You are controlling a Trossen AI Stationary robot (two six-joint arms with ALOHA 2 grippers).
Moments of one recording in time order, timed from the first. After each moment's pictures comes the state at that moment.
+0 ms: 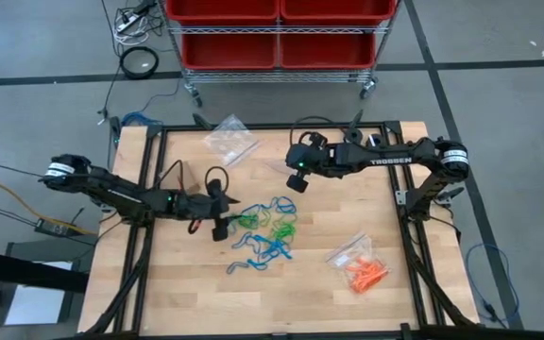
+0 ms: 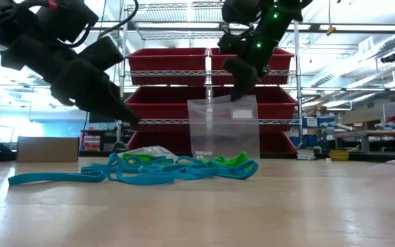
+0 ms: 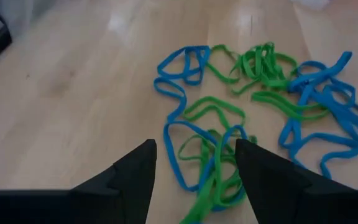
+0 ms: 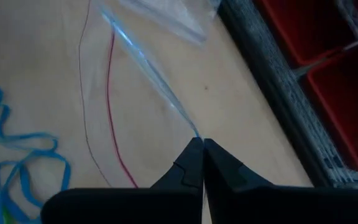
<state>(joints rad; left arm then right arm) -0.13 1.24 0.36 0.31 -0.31 -0.09 -0.16 1.63 1.24 -0.55 0.48 0.09</state>
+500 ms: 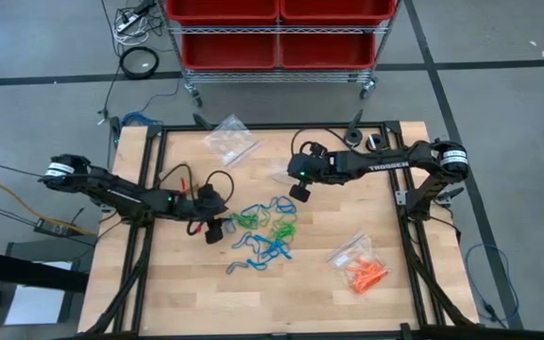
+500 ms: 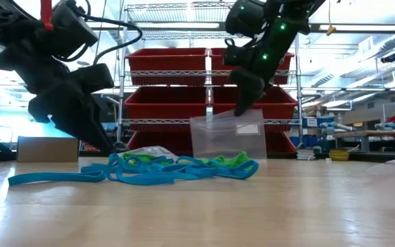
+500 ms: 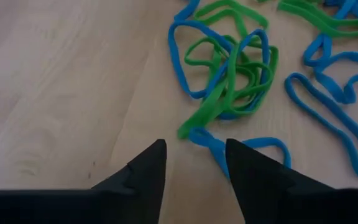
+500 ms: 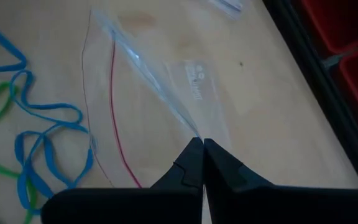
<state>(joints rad) -0.13 1.24 0.36 0.06 -0.27 -0.29 -0.14 1.64 1.12 -0.47 0.41 0.12</state>
